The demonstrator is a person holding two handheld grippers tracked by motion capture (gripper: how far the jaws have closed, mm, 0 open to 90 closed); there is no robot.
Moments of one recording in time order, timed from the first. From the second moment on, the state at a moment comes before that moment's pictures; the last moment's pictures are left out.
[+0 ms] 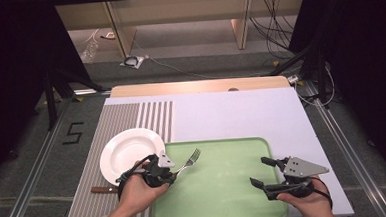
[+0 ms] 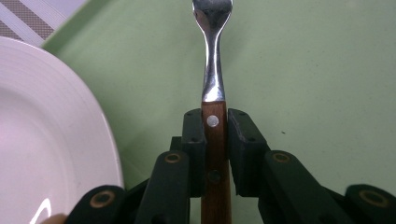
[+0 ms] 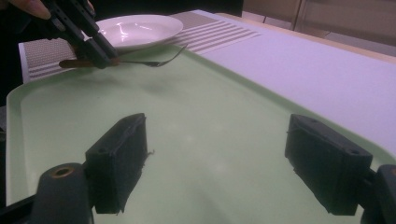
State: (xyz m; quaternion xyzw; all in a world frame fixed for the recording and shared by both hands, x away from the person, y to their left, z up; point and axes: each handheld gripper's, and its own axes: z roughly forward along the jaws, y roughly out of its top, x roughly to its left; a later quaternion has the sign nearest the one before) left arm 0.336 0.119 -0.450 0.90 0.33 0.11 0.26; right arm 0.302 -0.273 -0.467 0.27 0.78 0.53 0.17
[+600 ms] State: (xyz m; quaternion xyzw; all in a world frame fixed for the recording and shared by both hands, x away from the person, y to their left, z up) left arm 0.337 0.121 -0.461 0.91 0.33 0.10 0.24; right arm 0.302 -0.273 -0.468 0.27 0.79 0.53 0.17
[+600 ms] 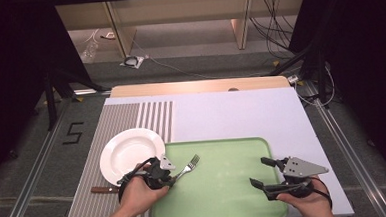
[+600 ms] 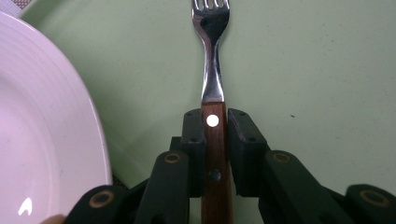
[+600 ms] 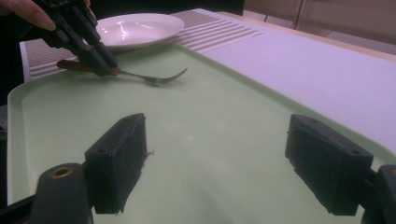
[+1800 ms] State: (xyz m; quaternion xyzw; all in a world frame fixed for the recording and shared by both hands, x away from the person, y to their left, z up) left arm 0.311 0.127 -0.467 0.93 0.27 0.08 0.23; right arm 0.302 -0.272 -0.467 0.27 0.79 0.53 0.17
